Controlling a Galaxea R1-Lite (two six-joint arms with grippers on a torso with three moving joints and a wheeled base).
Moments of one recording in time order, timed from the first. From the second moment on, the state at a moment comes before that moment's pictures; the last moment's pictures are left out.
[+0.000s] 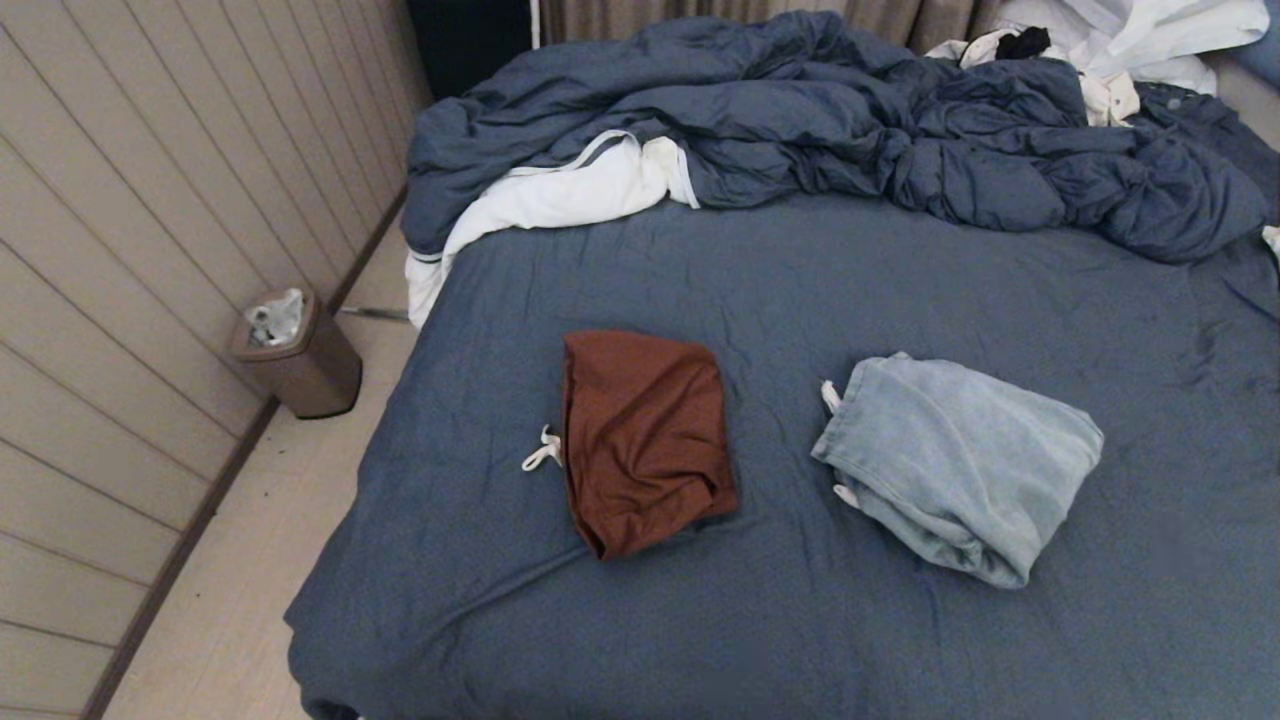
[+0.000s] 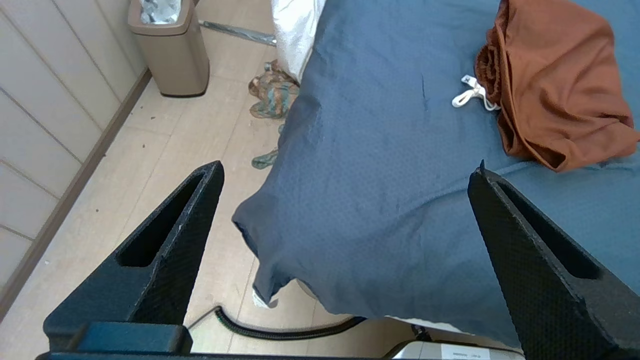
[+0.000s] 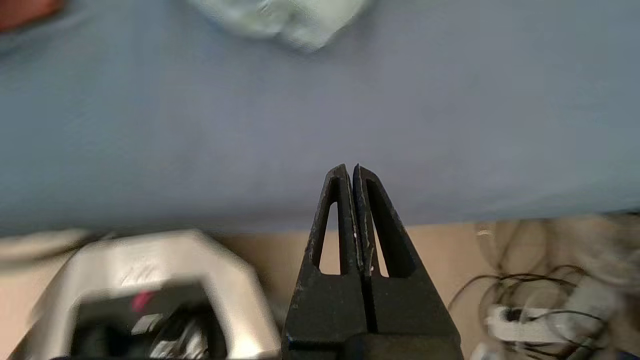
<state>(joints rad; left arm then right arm) 0.00 0.00 0.00 0.00 0.01 -0.11 0.11 0.27 -0.20 0.29 -0.29 0.15</state>
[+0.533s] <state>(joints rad) 0.00 0.00 0.00 0.00 0.01 -0.11 -0.05 0.27 -0.07 0.05 -0.14 0.07</state>
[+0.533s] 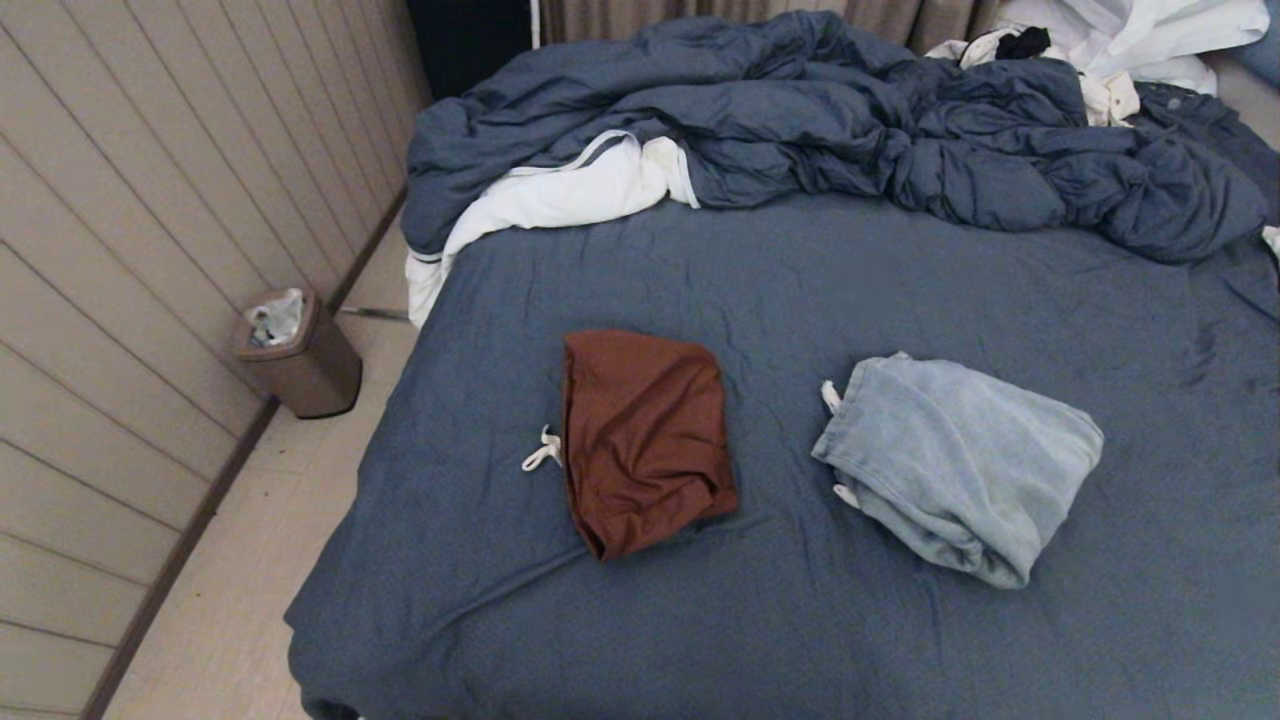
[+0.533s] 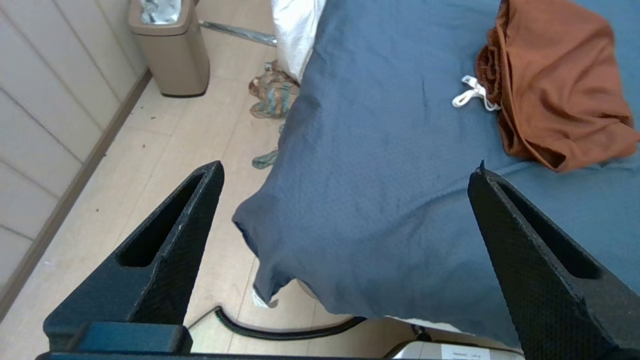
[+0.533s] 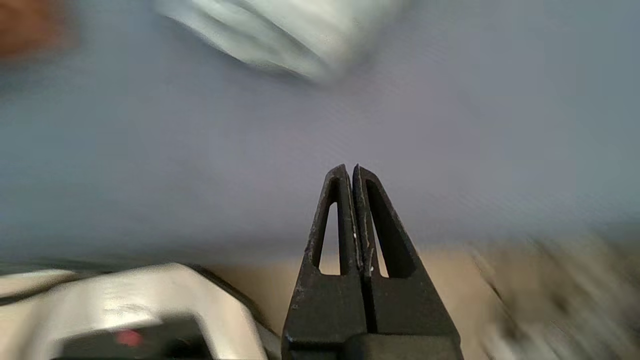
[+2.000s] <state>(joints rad) 0.00 0.00 0.00 0.00 0.01 -0.11 0.01 0.00 0.00 0.00 0.01 -0.02</state>
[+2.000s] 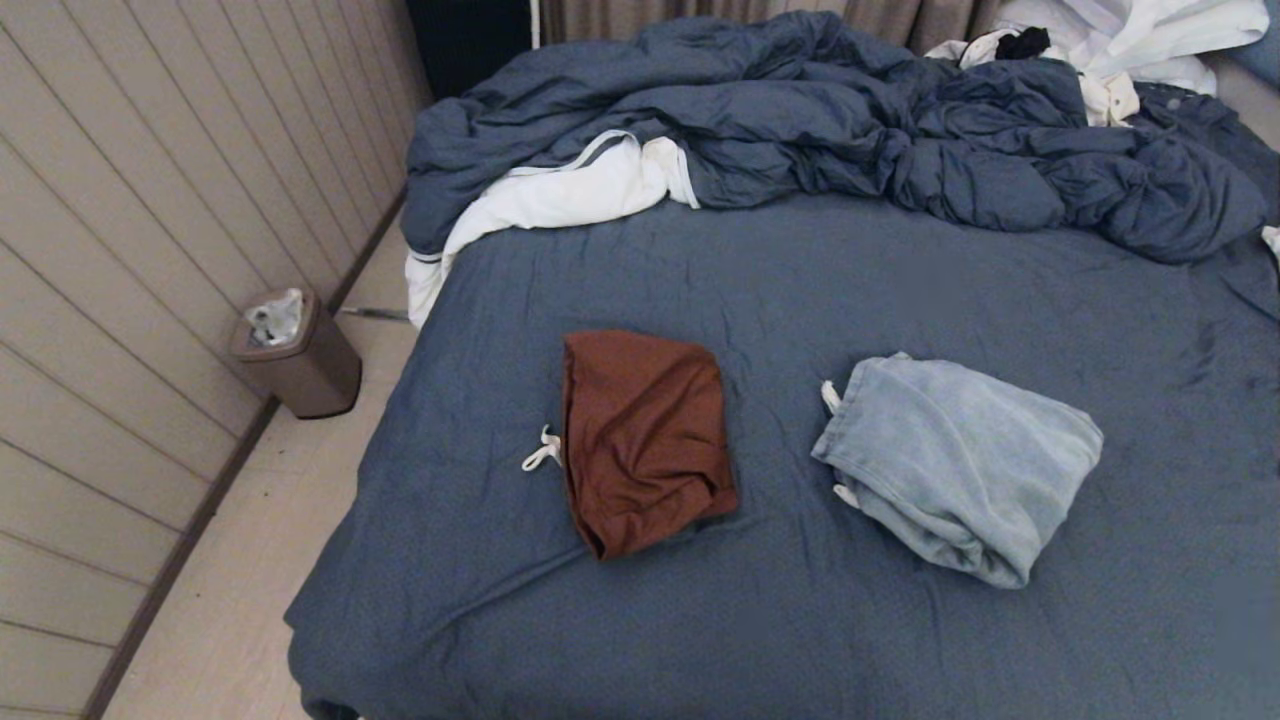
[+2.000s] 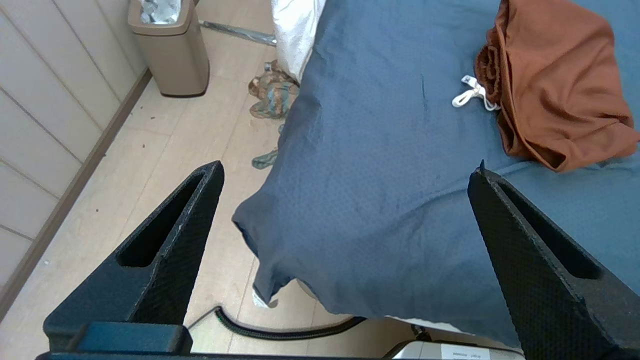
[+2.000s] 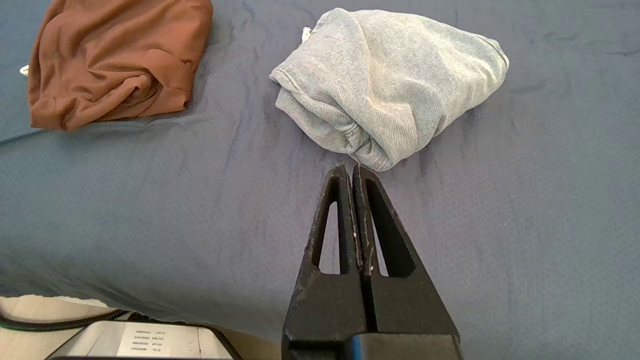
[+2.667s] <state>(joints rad) 0.00 0.00 0.00 0.00 0.01 -0.11 0.01 0.00 0.00 0.00 0.01 -0.02</state>
